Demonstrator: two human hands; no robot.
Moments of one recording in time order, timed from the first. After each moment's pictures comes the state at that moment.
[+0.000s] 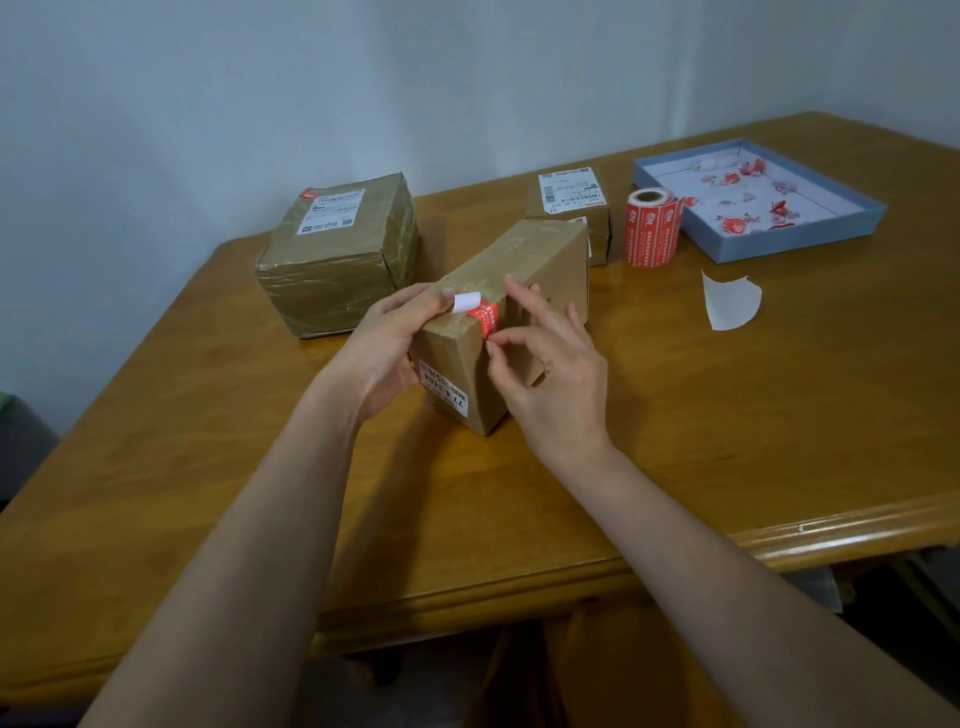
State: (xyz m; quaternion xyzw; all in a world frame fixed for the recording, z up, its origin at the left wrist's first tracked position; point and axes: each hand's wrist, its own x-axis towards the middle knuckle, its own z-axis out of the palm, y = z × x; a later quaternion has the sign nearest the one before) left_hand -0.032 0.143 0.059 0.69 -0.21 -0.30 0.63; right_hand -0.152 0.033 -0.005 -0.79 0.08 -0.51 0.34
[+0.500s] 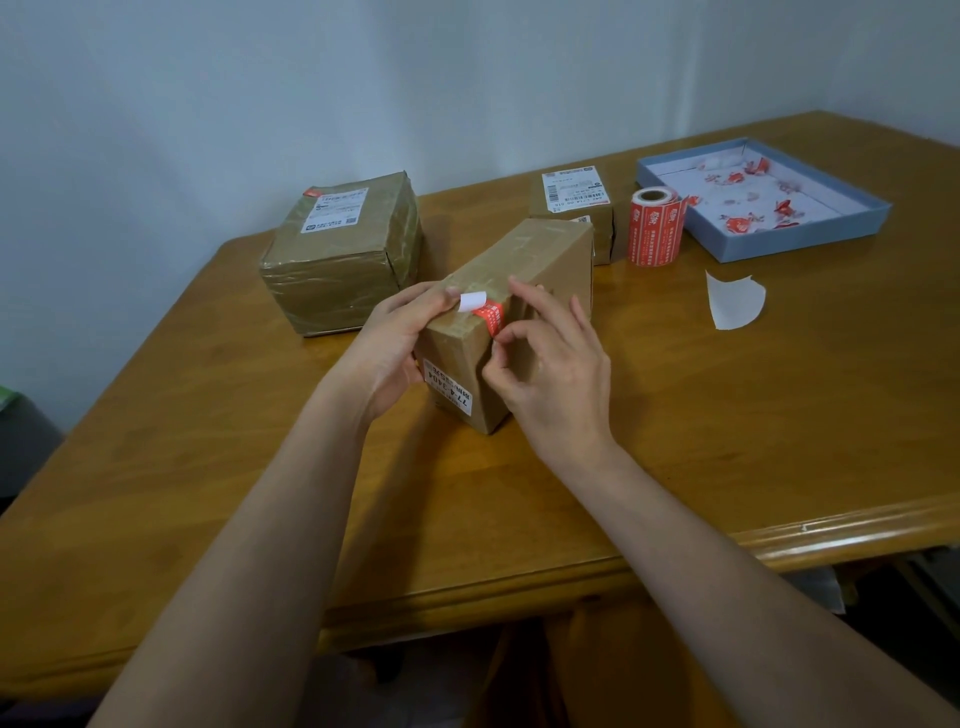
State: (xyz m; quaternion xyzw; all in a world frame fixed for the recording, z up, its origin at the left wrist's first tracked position) left_hand -0.037 0.141 0.059 0.70 -0.21 -0.28 0.62; right_hand -0.152 0.035 -0.002 -0.80 0.09 -0.53 0.25
